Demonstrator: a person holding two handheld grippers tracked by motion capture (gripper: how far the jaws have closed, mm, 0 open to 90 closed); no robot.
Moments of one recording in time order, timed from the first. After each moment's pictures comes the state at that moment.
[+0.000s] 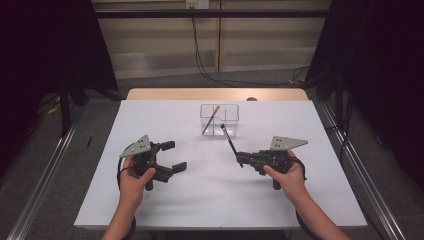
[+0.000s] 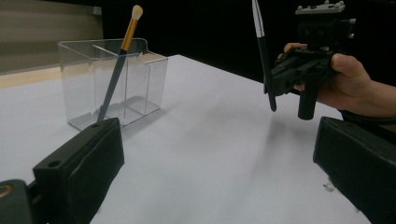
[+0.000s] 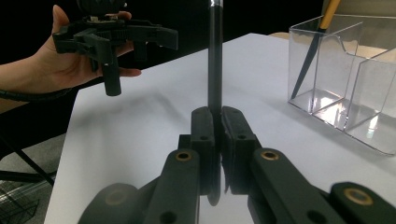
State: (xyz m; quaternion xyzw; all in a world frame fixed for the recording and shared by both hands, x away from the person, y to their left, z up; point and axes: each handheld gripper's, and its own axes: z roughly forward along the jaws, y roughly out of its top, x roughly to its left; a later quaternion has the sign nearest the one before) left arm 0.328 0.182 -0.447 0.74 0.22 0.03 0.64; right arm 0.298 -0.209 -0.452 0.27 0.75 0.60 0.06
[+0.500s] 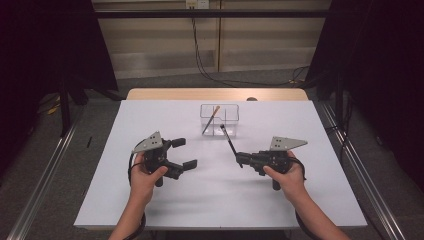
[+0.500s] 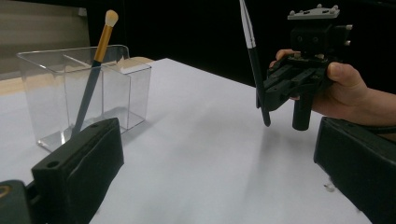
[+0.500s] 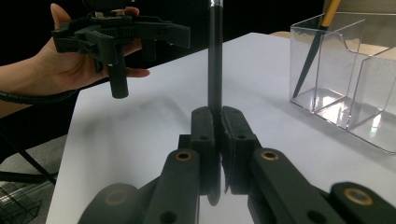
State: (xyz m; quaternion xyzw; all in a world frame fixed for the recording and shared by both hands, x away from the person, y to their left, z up) left arm 0.334 0.155 -0.445 0.74 0.20 0.02 0.64; right arm 0.298 -0.209 -0.453 0.27 0.74 0.61 0.06
